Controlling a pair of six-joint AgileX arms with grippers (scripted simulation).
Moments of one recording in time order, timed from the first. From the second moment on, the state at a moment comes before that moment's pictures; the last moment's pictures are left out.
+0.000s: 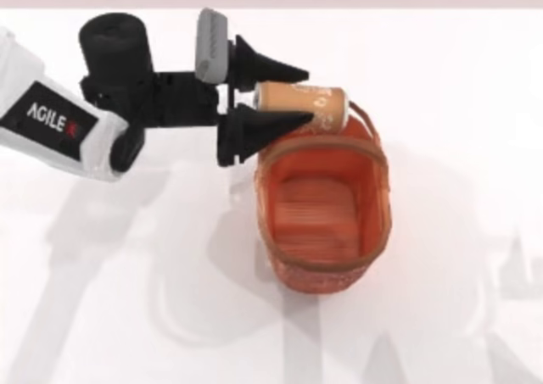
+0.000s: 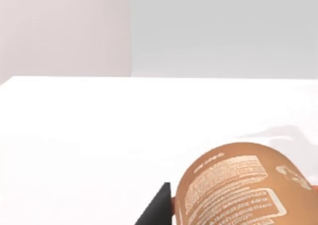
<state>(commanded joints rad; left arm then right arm) -0.31 2.23 1.16 1.03 1.26 0.04 0.00 0.00 0.00 0.00 0.00 0.00</state>
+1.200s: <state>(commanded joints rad) -0.24 1.89 1.03 0.88 1.04 -0.01 0.13 0.37 0.37 -0.30 -0.01 -0.19</state>
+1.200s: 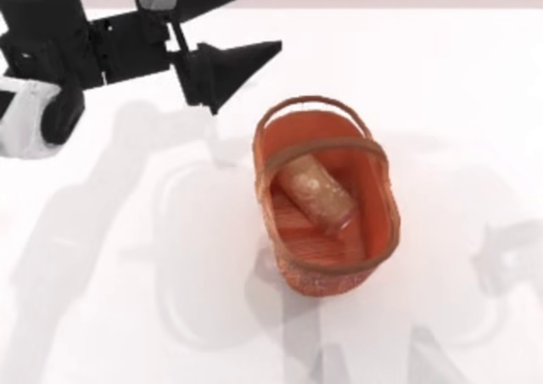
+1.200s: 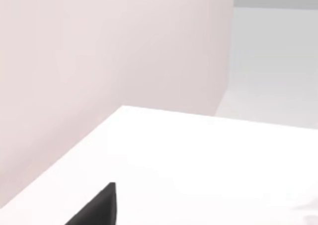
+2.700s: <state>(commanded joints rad) 0.02 0.00 0.00 0.00 0.00 0.00 0.68 2.32 2.38 -1.64 0.00 -1.04</state>
